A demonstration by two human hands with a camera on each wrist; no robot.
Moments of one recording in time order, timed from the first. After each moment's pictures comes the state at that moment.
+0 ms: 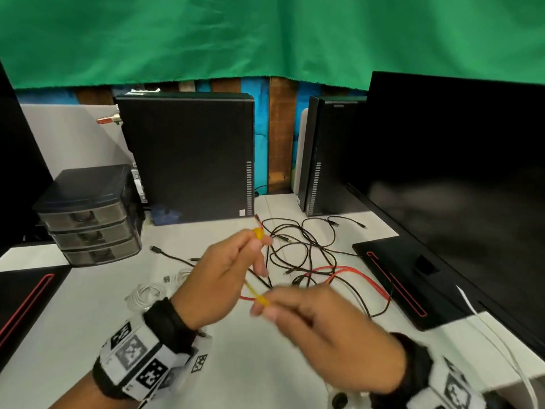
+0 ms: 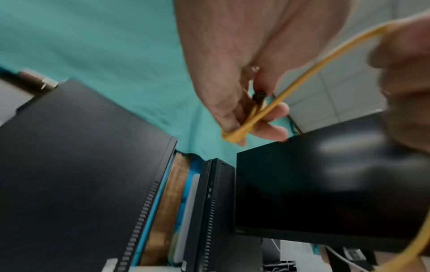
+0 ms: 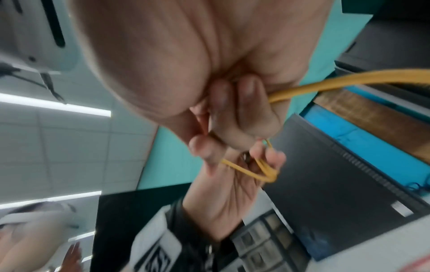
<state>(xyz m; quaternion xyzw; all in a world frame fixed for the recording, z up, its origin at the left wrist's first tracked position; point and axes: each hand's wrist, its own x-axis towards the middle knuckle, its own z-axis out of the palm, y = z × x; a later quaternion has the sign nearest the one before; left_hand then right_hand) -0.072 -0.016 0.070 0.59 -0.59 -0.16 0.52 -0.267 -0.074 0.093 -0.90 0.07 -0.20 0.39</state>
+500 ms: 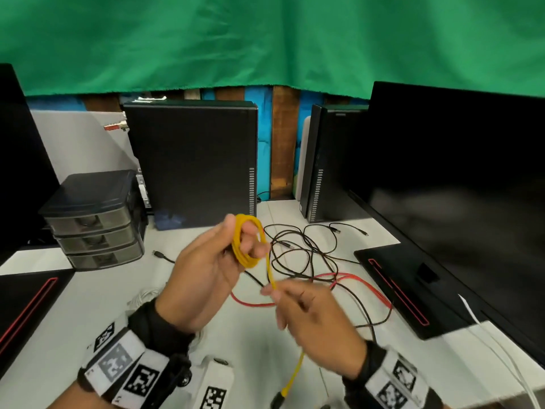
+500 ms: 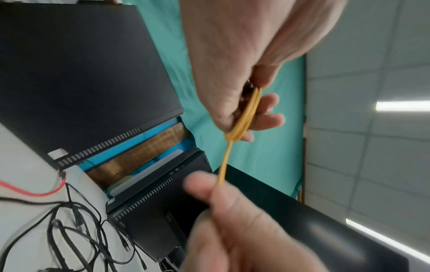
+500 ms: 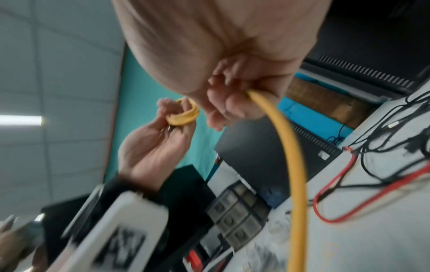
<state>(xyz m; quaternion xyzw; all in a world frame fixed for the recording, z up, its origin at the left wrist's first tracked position) -0.087 -0.010 0.101 0.37 -0.36 -0.42 0.75 -0.244 -0.090 0.043 -0.78 0.19 -0.27 0.53</state>
